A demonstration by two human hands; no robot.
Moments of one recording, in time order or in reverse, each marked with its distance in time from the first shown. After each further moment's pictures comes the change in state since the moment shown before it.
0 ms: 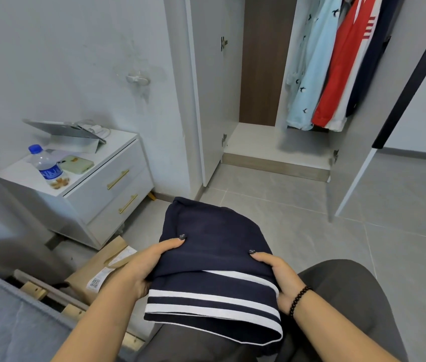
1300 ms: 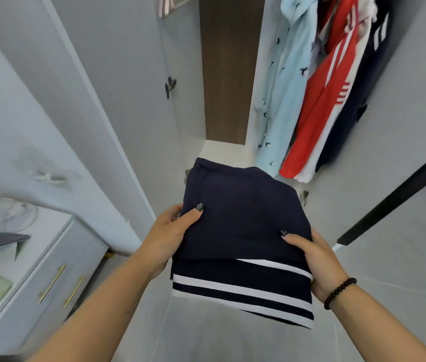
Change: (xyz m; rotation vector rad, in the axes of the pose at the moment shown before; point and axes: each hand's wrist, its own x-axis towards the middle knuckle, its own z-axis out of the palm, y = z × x) left_hand 0.124 0.444 0.240 0.191 -0.142 0.363; right_hand 0.024 -0.492 -0.005 -0.142 0.330 -0.439
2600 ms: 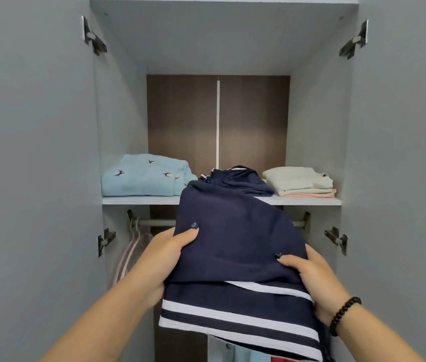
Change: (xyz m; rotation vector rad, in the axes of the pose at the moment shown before) left_hand 0.145 0.522 0.031 -0.043 -0.269 0.513; right_hand 0.089 -0.504 0.123 -0.034 0.087 -0.683
